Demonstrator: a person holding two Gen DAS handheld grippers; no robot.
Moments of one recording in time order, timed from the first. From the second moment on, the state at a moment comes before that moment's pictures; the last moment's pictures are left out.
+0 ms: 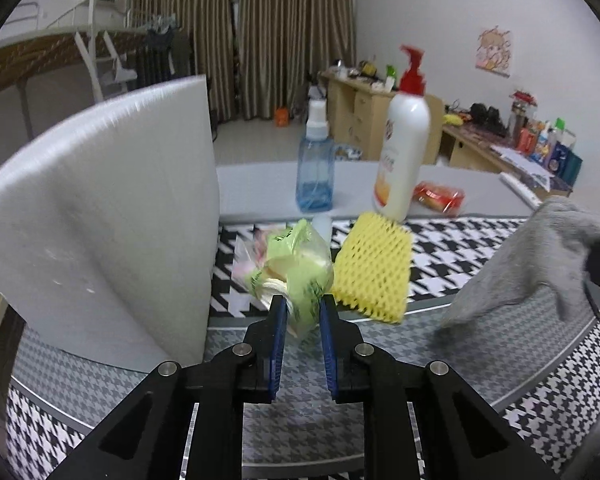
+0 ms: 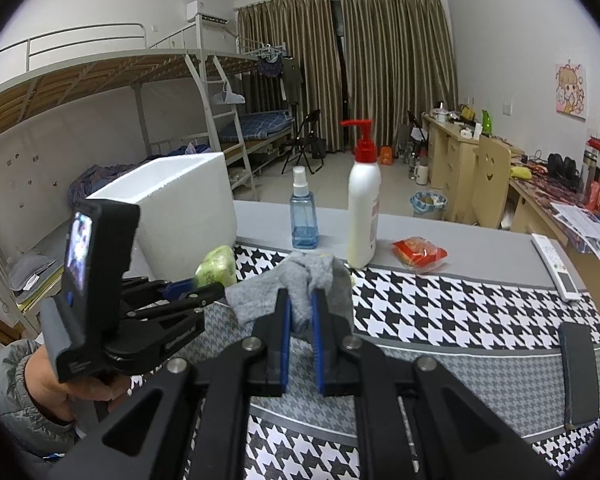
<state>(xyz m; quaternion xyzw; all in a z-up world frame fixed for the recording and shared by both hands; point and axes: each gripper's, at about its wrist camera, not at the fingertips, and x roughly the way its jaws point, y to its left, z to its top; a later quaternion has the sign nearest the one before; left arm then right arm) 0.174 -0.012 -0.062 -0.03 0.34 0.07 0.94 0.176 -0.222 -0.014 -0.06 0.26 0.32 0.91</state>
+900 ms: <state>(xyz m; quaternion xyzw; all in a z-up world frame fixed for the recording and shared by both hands) 0.133 -0.012 -0.006 -0.02 0.27 0.01 0.96 0.160 -0.215 0.016 -0.07 0.22 0.31 0.92</state>
